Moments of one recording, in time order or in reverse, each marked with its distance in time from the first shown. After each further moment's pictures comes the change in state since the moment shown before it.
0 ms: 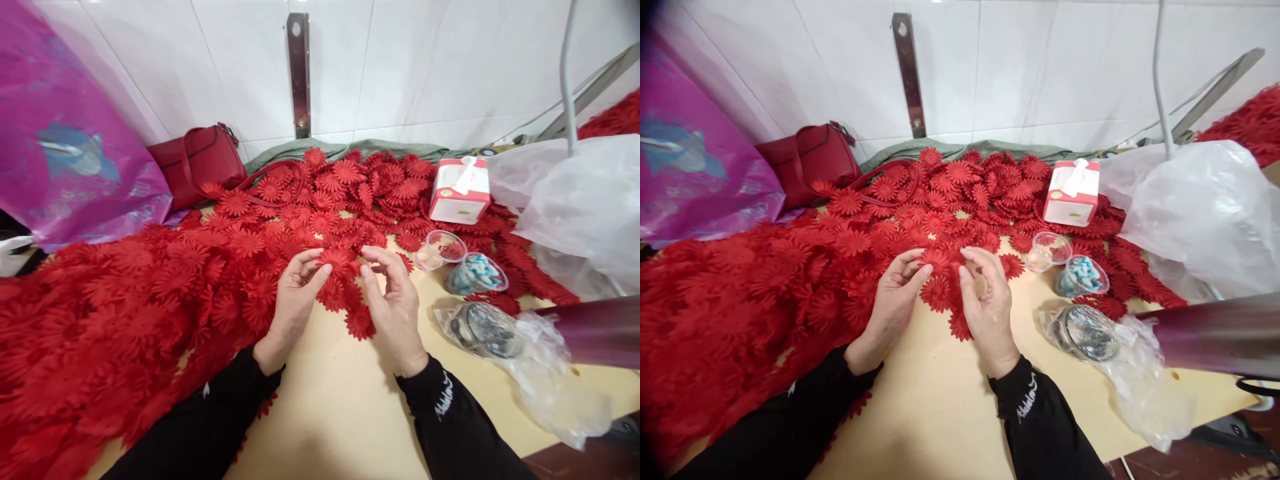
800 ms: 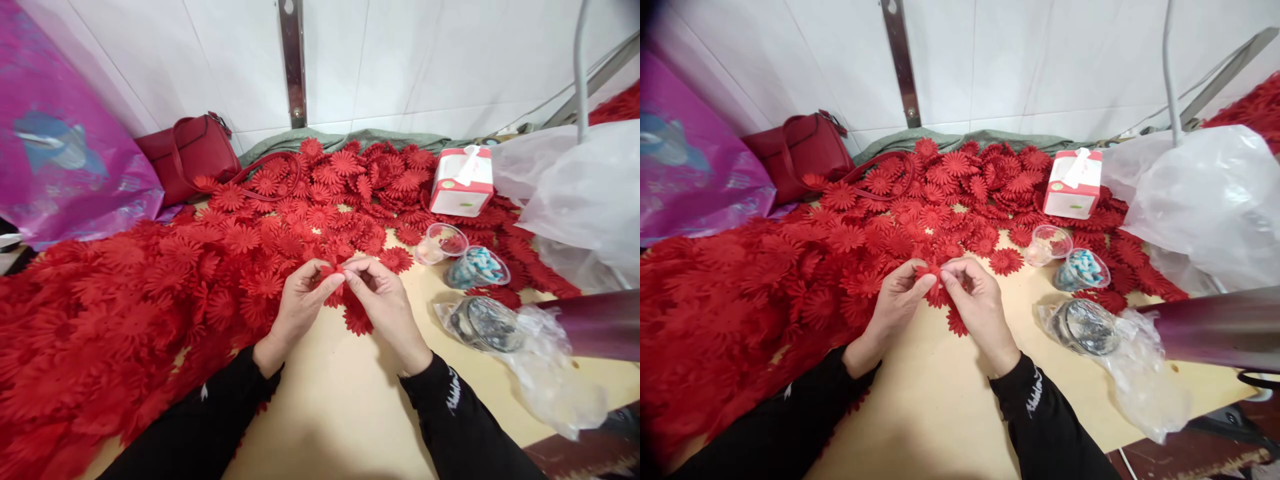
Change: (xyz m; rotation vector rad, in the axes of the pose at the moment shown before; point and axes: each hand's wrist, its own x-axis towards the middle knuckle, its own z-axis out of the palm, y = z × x) left_hand -0.008 0.011 0.002 0.246 -0.188 0.033; right_hand 0.001 -0.001 0.001 0.273 -0.228 0.258
